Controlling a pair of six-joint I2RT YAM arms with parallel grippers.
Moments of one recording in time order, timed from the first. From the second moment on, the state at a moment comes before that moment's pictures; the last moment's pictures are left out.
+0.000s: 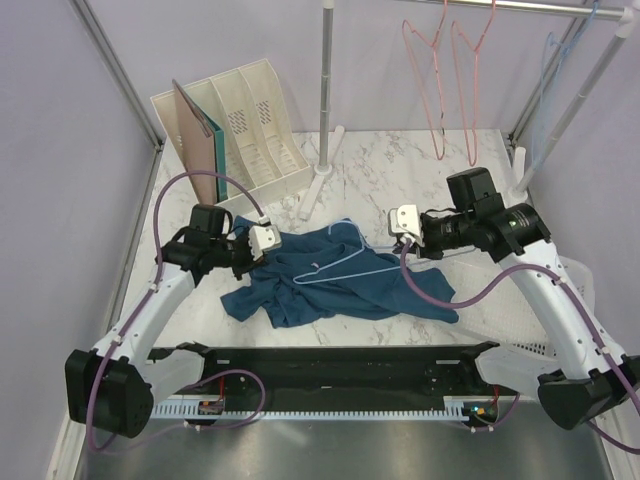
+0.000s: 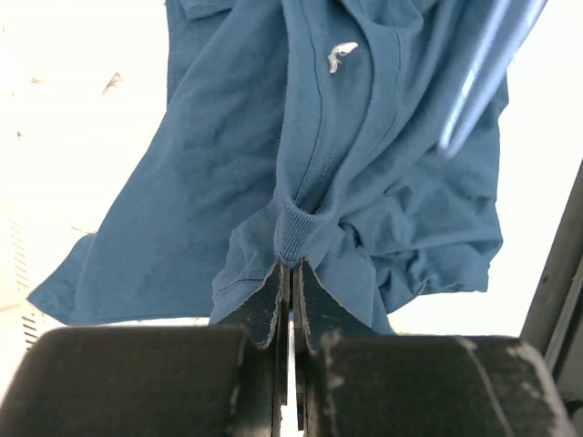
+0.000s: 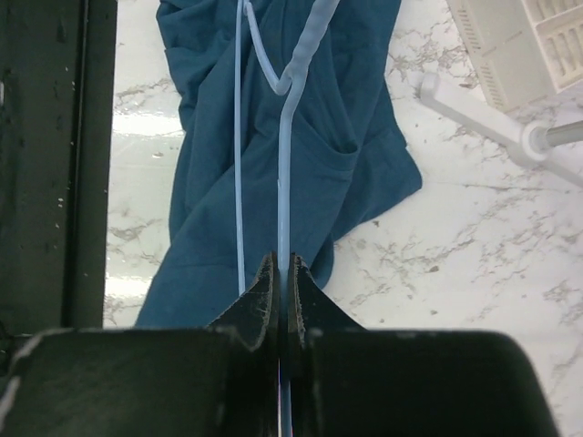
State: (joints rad) left arm -0.24 1.08 0.82 -0.63 0.63 0.83; right arm 0.38 1.13 1.30 -1.08 -0.76 -1.05
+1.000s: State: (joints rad) left arm -0.27 0.98 0.76 -0.68 0.64 1.05; right arm 0.38 1.26 1.43 -1.07 -0.79 -1.23
